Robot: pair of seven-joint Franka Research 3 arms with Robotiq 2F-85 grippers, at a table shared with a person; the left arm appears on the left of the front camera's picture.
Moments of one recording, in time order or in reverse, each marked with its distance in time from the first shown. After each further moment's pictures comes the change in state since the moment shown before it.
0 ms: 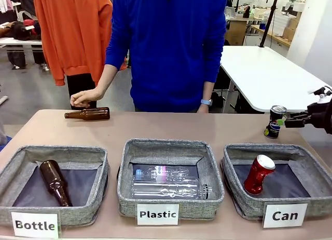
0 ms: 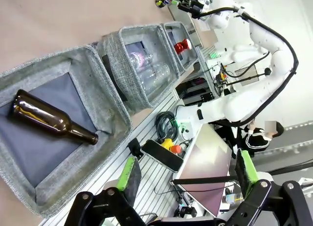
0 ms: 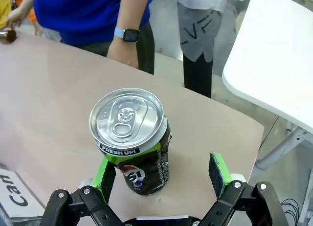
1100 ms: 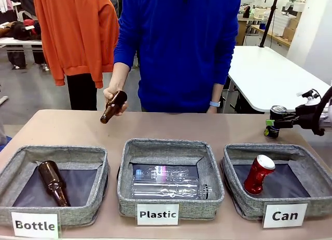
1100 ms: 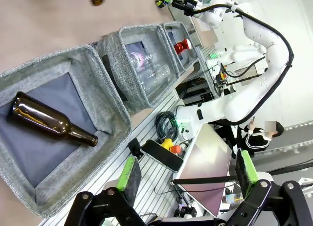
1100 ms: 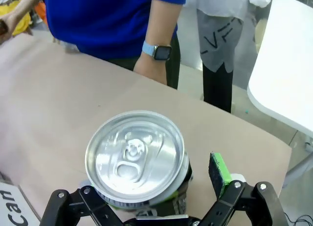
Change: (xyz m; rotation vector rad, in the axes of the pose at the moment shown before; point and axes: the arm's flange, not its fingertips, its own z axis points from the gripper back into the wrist) left arm 0.000 0.000 0.000 0.000 0.000 0.000; right arm -0.001 -0.001 -0.041 0.105 -0.059 -0.018
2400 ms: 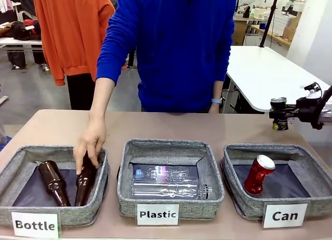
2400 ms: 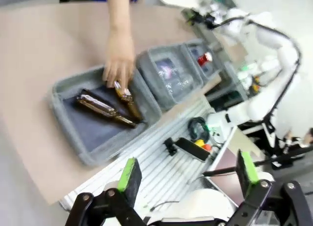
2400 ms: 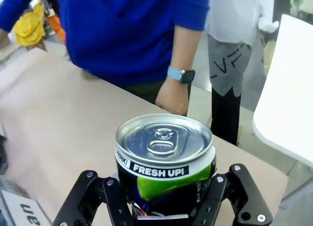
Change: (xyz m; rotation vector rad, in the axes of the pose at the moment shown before) left arm -0.048 -0.079 0.161 0.220 -0.142 -0.154; right arm 0.031 0.006 0.012 0.059 -0.090 0.032
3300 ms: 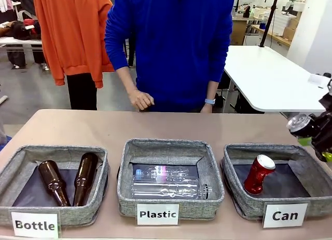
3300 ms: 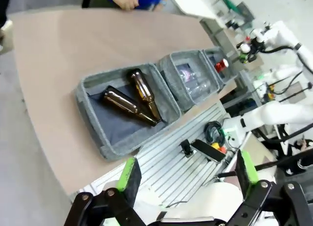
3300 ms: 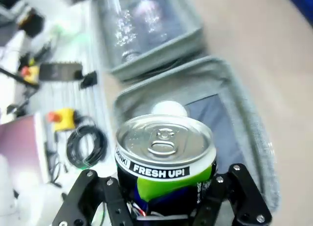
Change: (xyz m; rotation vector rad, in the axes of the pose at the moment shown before) left arm -0.014 0.017 0.019 0.051 -0.033 -0.018; right arm 0.076 0.213 0.129 0.607 0.638 0.238
